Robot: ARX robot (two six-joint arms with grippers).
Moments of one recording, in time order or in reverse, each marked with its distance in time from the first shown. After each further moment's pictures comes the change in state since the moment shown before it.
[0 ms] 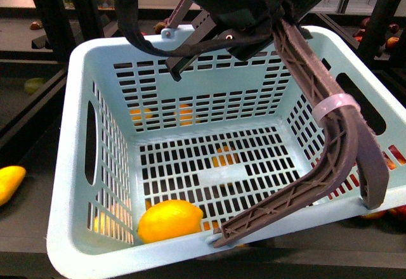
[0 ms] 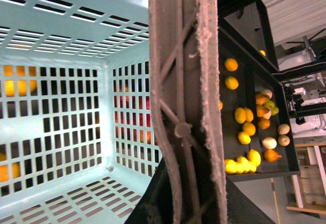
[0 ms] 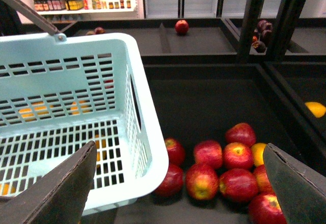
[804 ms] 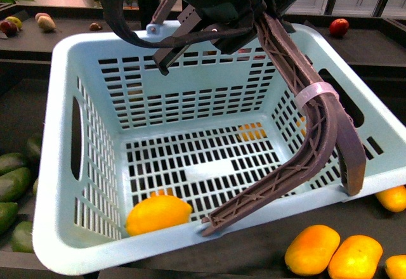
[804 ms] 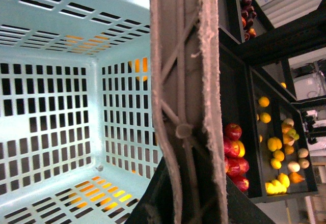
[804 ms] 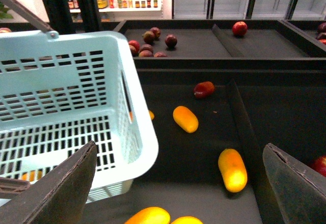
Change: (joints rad) left arm 0.018 -0.002 0.000 0.000 -0.016 0.007; right arm 0.000 -0.001 -0.002 -0.001 -0.004 0.000
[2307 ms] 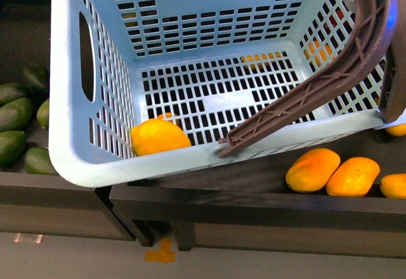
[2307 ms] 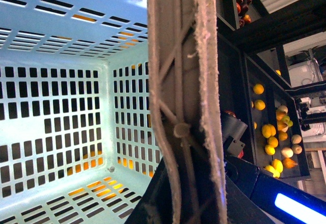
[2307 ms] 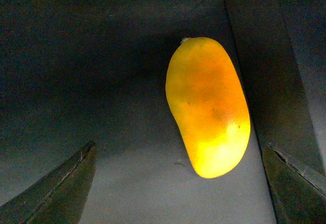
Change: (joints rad) left arm -0.016 0.000 0.000 0.000 0.022 -0.010; right arm -0.183 2.030 1.400 -0.178 0.105 0.029
